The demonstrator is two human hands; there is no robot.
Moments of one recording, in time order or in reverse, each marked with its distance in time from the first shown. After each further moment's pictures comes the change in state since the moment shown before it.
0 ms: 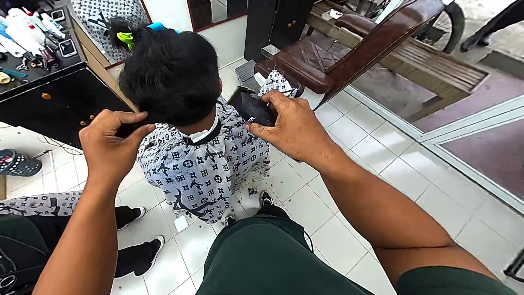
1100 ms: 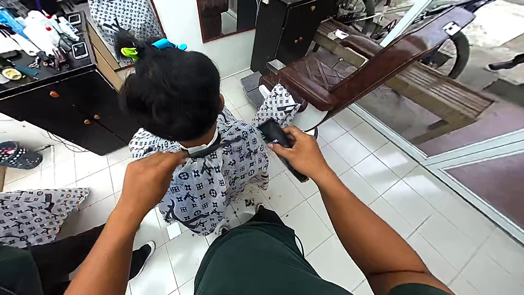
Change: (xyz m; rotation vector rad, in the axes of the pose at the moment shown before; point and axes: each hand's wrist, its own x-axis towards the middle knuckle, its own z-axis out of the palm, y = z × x) left_hand -0.033 0.028 0.045 0.299 -0.236 0.207; right_hand -0.004 0.112 0.029 0.231 -0.018 0.233
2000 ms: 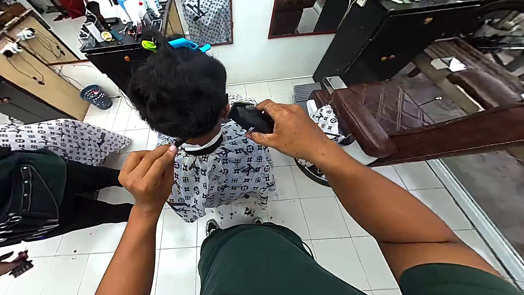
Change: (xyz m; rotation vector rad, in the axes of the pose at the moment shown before) left_hand 0.026 0.099 0.045 0.461 0.606 -0.246; right_hand 0.133 -0.050 -0.043 -0.170 -0.398 -0.783
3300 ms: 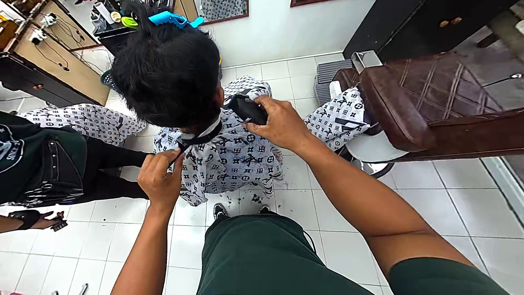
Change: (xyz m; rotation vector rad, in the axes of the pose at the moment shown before) left_hand -0.042 0.038 0.014 0.085 -0.205 -0.310; right_hand 0.002 0.059 0.054 0.210 0.012 0.065
